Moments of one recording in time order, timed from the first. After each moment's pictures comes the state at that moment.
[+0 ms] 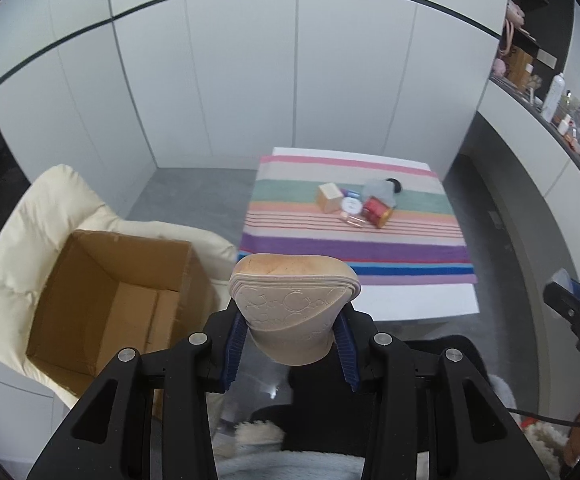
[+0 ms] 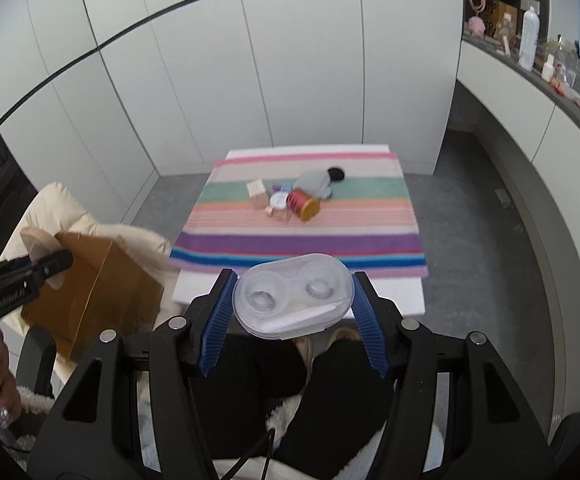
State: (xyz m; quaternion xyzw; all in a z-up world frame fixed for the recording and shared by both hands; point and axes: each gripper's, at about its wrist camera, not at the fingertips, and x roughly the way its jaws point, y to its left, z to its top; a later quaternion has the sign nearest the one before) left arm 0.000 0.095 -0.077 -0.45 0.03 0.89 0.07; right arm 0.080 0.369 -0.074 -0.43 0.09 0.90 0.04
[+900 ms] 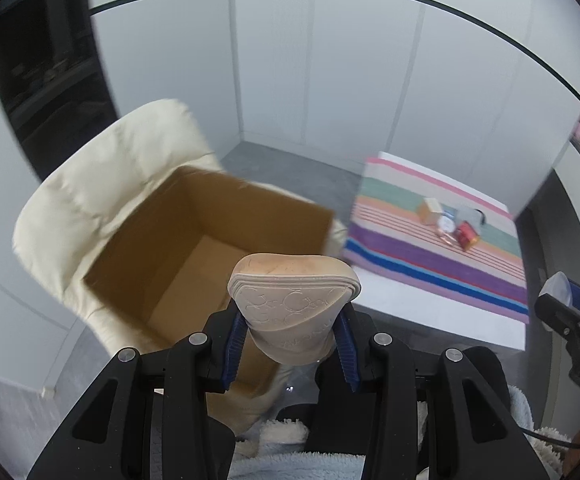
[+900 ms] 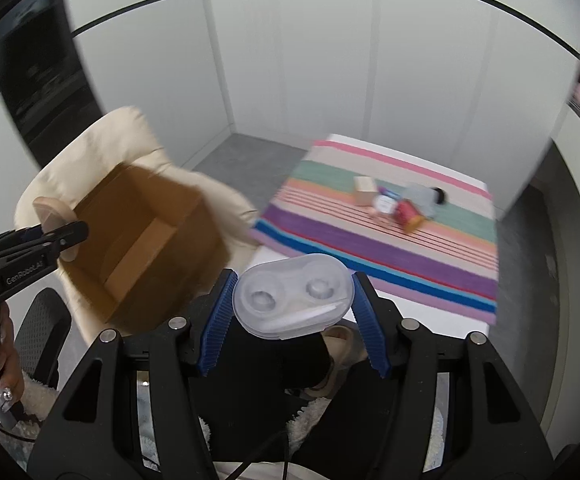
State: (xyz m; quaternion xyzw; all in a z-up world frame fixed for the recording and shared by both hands) left arm 0.037 -0.057 -0.100 -0.45 -0.05 0.89 -0.08; right arm 0.033 0.202 -0.079 -0.44 -0.03 0.89 -0.13
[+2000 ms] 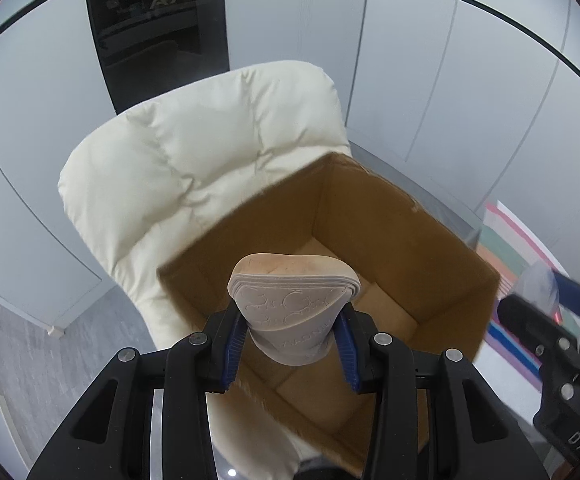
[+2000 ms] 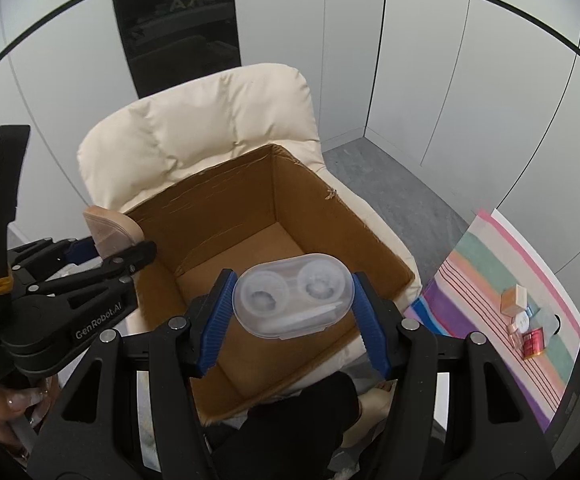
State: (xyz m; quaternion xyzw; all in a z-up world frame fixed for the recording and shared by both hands) left arm -0.004 -0.217 -0.167 -0.44 -0.14 0.85 -0.23; right arm -0.047 -0.059 -0.130 -0.43 -0.15 0.84 -0.30
